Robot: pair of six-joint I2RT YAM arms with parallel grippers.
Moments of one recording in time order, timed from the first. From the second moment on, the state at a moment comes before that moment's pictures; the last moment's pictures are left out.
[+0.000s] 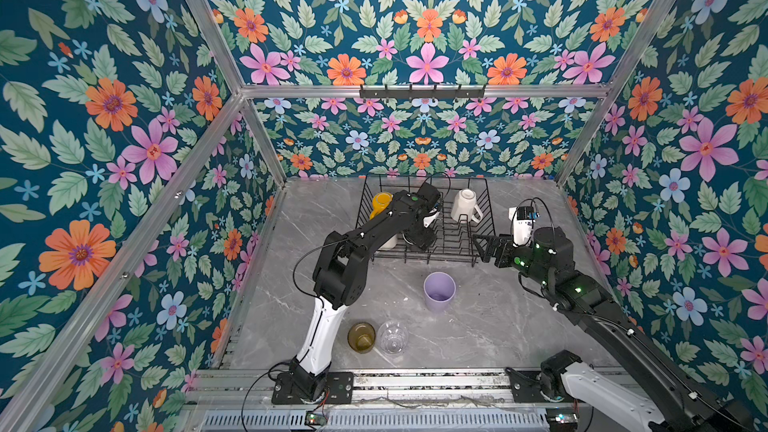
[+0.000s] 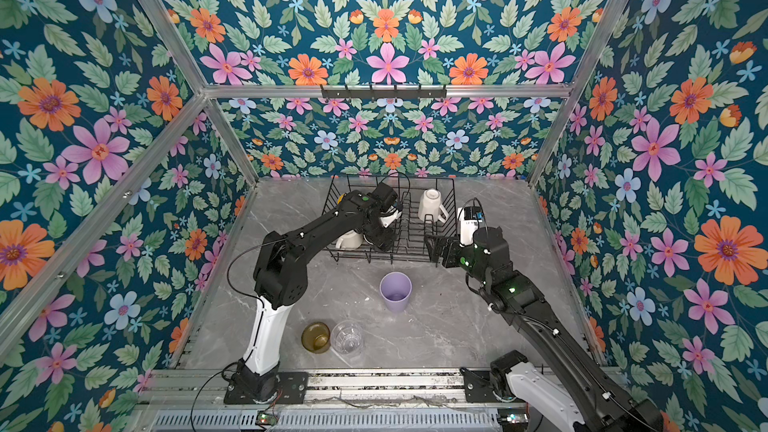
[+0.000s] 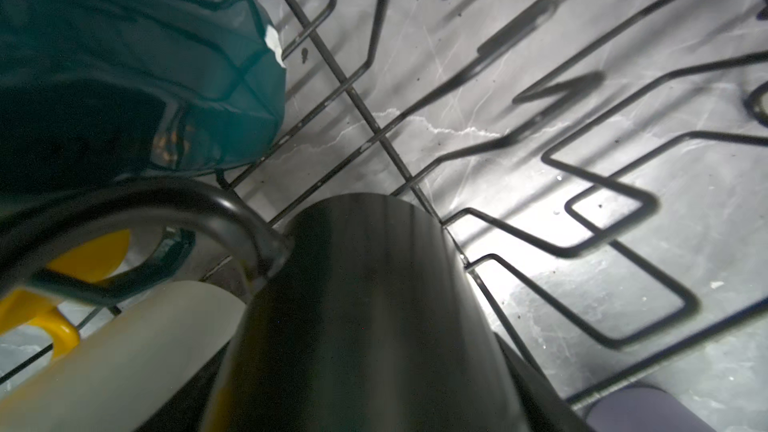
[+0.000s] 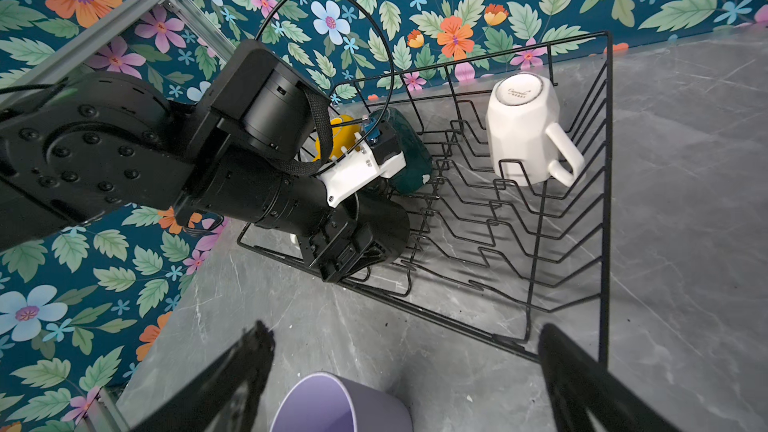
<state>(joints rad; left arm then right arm) -0.69 2.19 1.94 -1.04 -0.06 0.11 0.43 0.90 0.78 -0.25 -0.13 0.45</state>
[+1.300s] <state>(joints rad) -0.68 2.05 1.85 -0.95 -0.07 0.10 0.43 0.96 0.82 -0.29 -0.15 0.46</state>
